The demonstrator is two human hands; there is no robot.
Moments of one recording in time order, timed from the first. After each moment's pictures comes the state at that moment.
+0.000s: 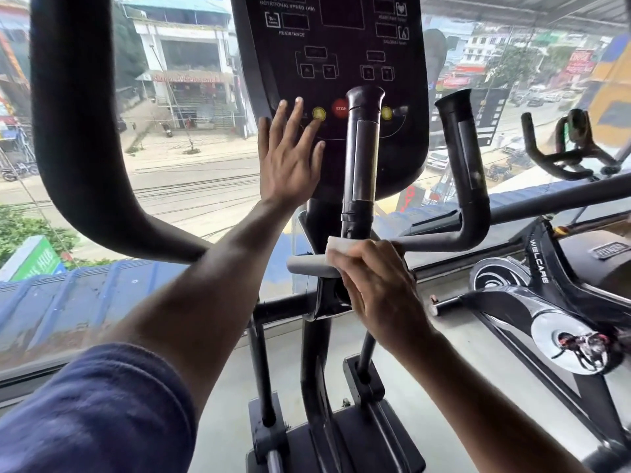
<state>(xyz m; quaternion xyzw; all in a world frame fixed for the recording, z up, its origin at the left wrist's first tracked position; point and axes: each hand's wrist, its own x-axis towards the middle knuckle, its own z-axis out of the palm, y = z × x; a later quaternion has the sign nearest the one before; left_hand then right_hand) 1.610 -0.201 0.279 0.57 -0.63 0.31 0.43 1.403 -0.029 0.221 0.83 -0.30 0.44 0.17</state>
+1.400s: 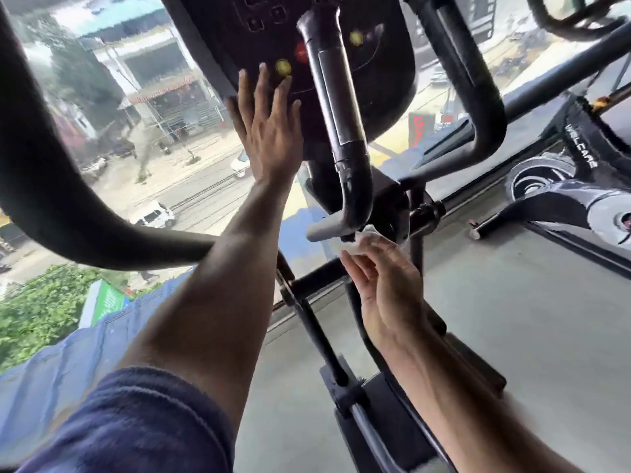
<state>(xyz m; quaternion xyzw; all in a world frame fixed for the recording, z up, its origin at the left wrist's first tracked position) 1.604 -0.202 0.275 0.57 -0.65 0.28 0.43 1.469 0.015 0.181 0.11 -0.28 0.69 -0.66</state>
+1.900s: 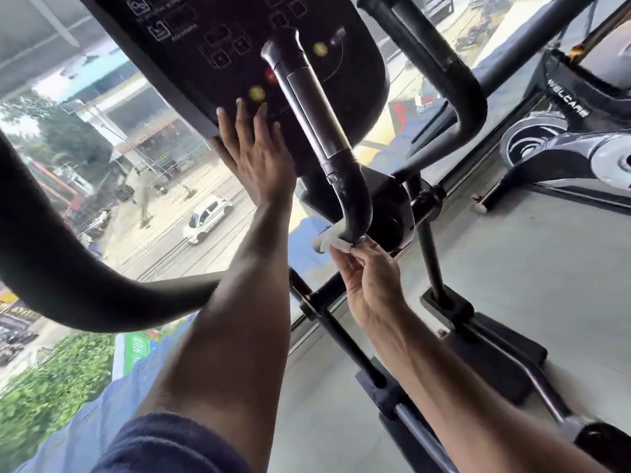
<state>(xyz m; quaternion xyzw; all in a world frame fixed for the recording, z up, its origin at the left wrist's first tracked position) 1.604 -0.206 0.275 0.59 -0.62 0.28 0.45 1.505 -0.013 0.187 -0.01 -0.19 0.70 -0.69</state>
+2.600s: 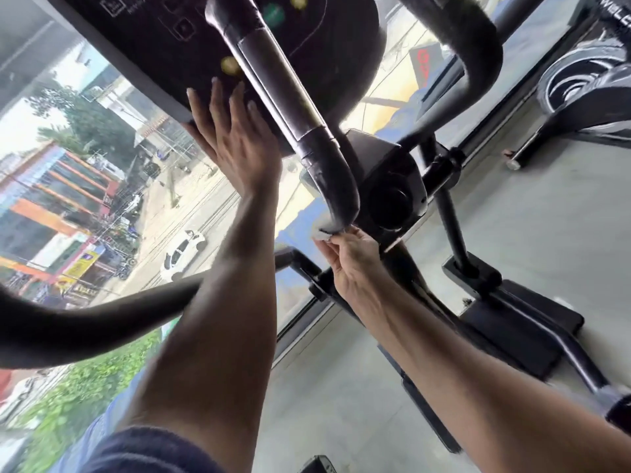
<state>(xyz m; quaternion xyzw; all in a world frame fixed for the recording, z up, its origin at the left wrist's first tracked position) 1.599 -0.201 0.271 0.60 -0.60 0.33 0.42 1.530 -0.081 0.142 -0.07 -0.27 0.63 -0.72</state>
